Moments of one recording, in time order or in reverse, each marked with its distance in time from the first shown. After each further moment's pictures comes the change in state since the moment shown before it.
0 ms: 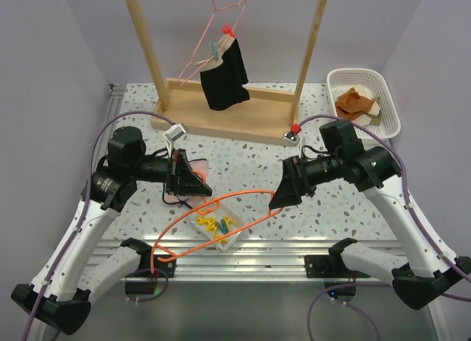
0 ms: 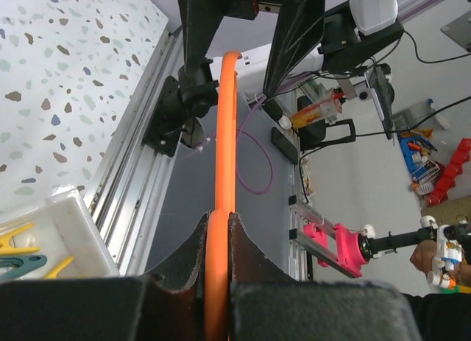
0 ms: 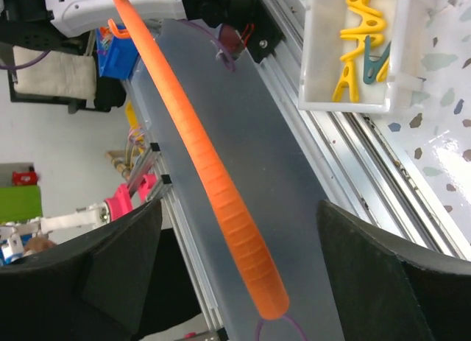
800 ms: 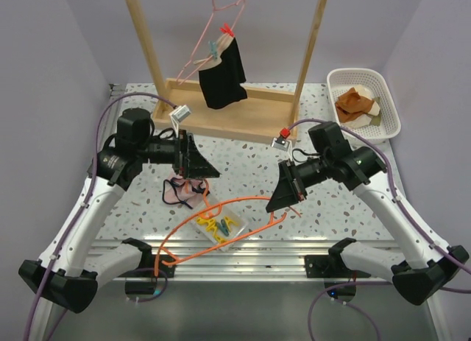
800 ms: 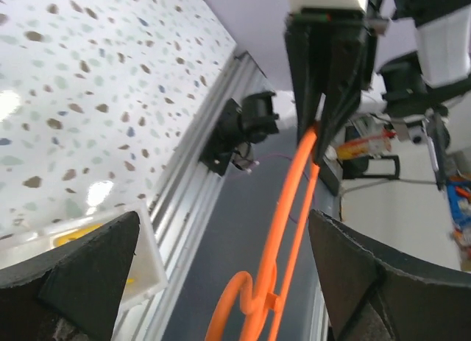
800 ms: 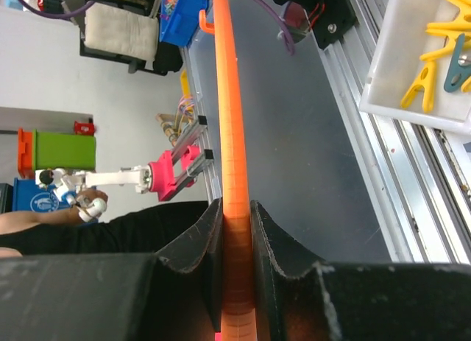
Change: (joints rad) left arm 0.011 0.163 0.135 -0.081 -0.128 0.080; right arm 0.036 0.044 -0.091 0.129 -0.222 0.028
